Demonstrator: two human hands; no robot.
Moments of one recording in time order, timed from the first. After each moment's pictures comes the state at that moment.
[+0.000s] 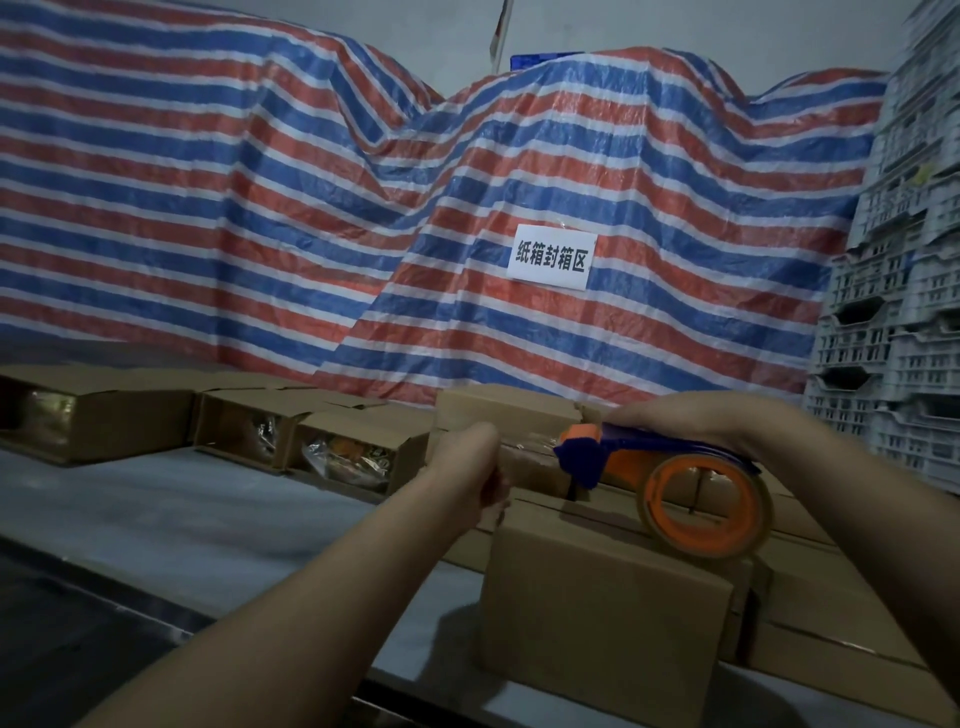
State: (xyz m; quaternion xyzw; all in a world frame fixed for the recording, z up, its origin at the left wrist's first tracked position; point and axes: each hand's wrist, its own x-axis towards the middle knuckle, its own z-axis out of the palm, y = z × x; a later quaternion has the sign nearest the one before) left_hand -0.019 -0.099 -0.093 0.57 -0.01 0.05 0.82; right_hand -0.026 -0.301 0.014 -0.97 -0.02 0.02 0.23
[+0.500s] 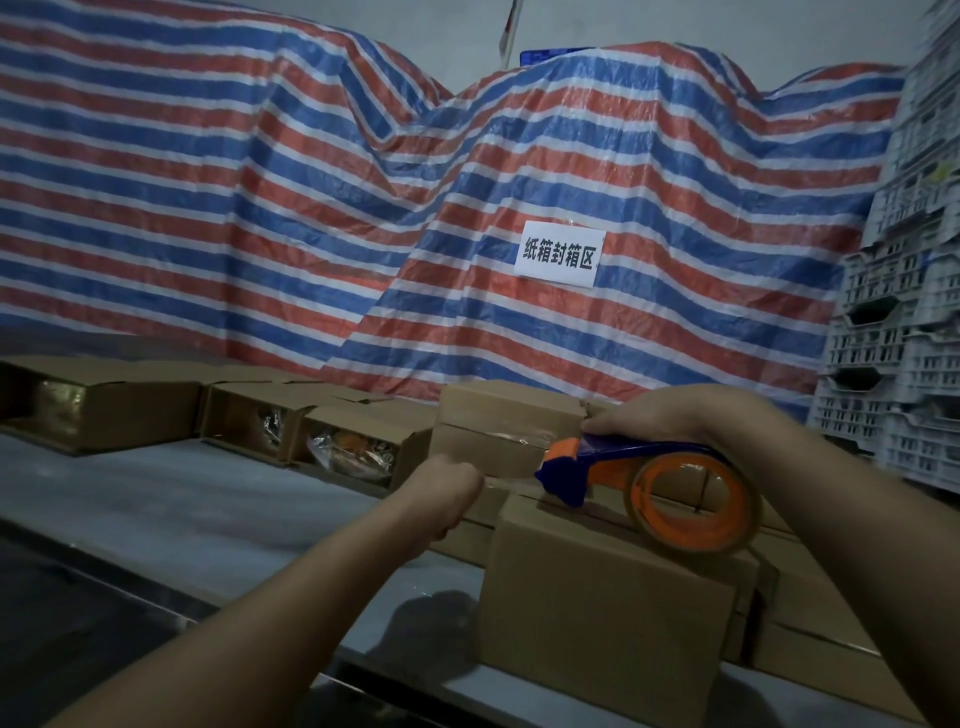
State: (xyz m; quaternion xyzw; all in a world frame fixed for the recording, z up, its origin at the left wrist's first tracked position) left_hand -0.008 -0.071 -0.125 0.80 -0.02 0.07 0.60; right_hand -0.022 -0.266 0.014 -1.00 0.01 0.00 0.09
